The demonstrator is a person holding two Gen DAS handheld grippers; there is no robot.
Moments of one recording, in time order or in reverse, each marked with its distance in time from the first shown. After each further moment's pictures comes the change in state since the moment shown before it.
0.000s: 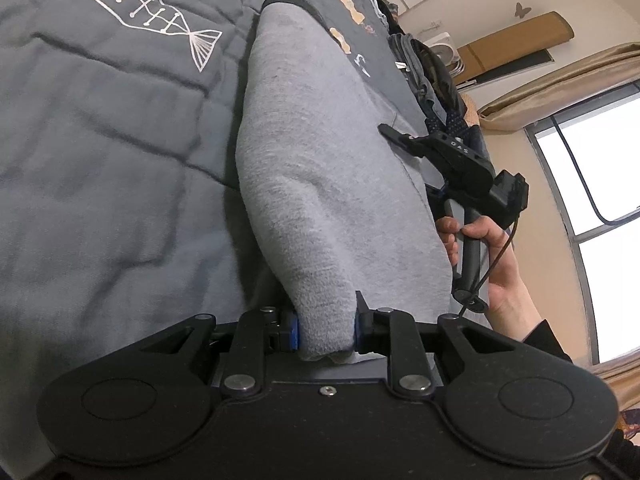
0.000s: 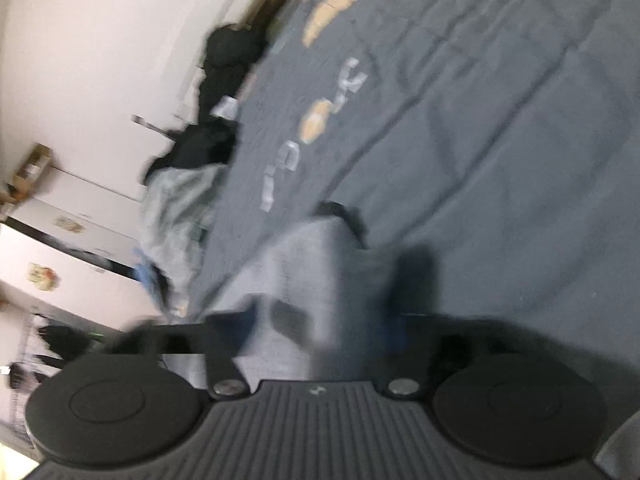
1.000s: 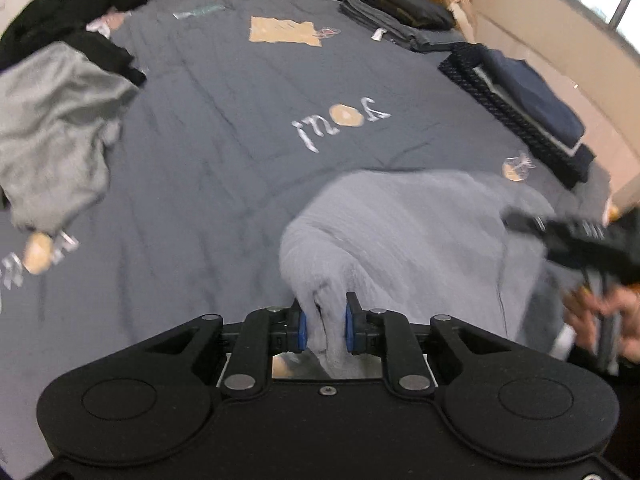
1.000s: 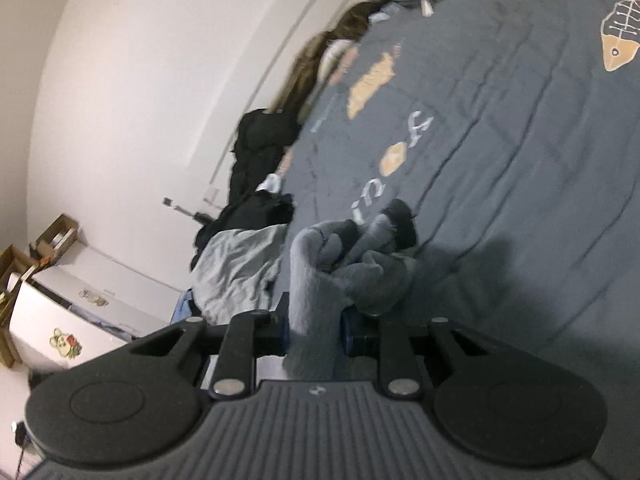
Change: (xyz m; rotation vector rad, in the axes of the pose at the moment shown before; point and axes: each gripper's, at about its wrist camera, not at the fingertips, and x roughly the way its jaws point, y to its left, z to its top) left arm -0.092 -0.090 0.232 0.728 0.209 0.413; right arm -0.055 0.107 -0.116 0.054 -0.341 0.085
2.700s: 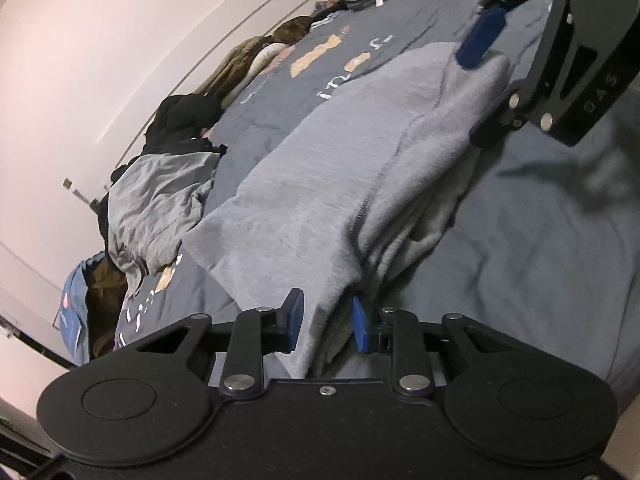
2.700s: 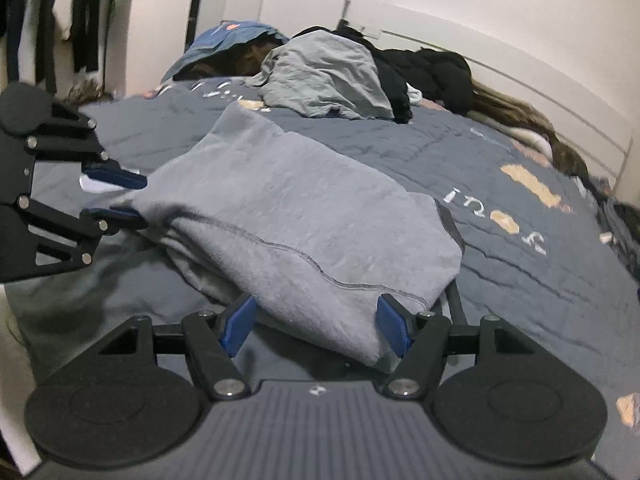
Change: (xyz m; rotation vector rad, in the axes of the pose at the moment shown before) left arm 0.097 -0.182 -0.206 0.445 -0.175 0.710; right arm 0.028 0.057 -0.128 -1.383 0.311 -0.182
